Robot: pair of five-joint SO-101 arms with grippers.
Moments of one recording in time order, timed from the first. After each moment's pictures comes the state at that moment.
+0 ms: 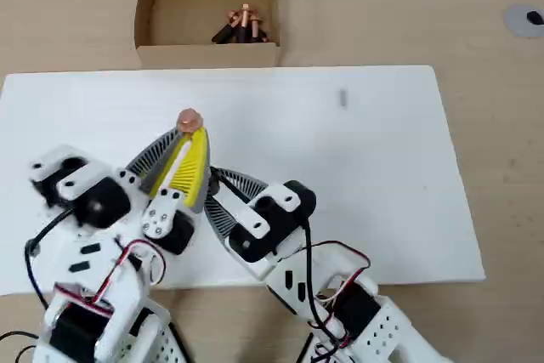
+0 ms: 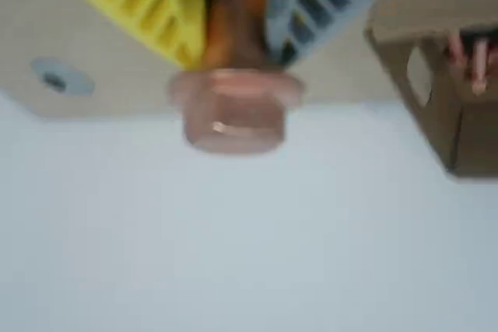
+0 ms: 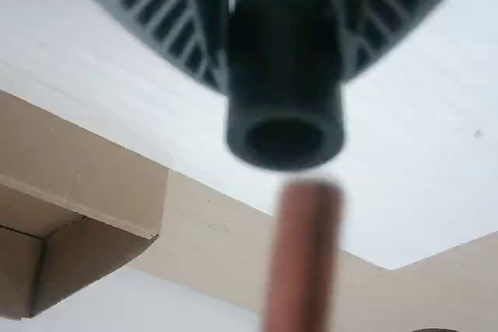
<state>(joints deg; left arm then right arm) 24.2 -104.4 70.3 33.5 3.2 -50.4 -103.7 96.9 19.1 -8.7</state>
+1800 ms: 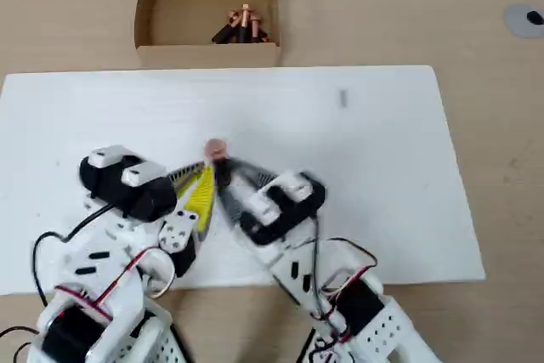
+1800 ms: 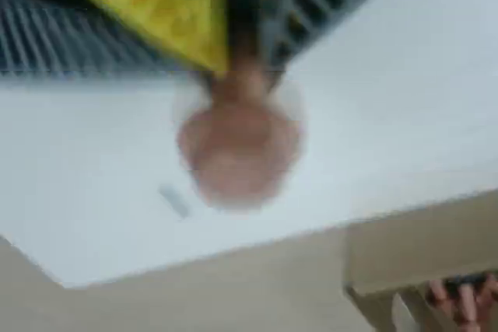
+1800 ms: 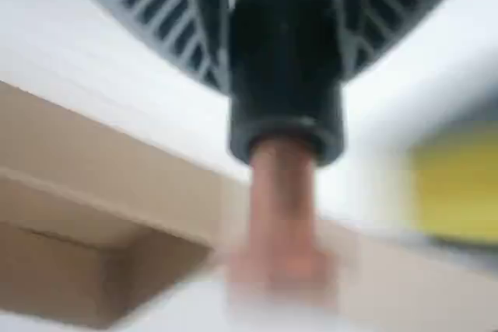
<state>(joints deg) 27.5 -104.4 66.9 57.6 -2.9 -43.9 -103.6 96.9 19.3 -8.8</state>
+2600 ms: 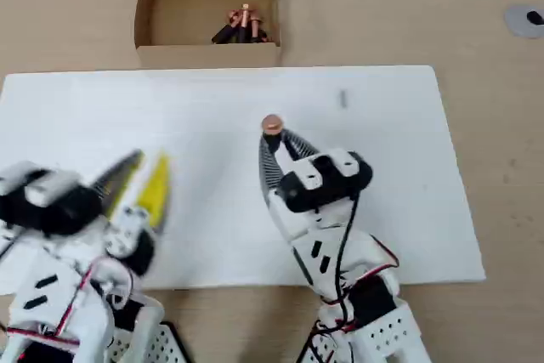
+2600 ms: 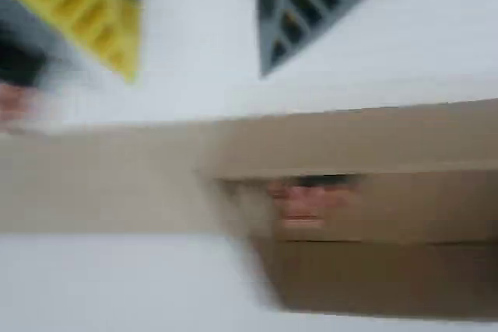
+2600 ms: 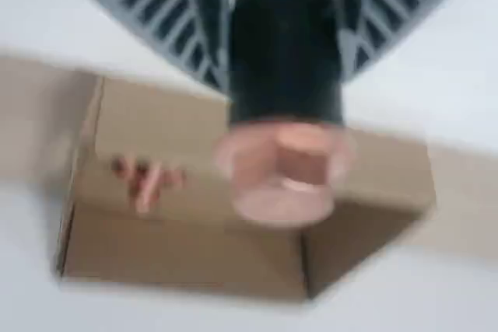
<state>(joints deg) 8.7 -101.5 53.4 63.2 0.1 -30.0 -103.3 93.1 19.4 -10.5</state>
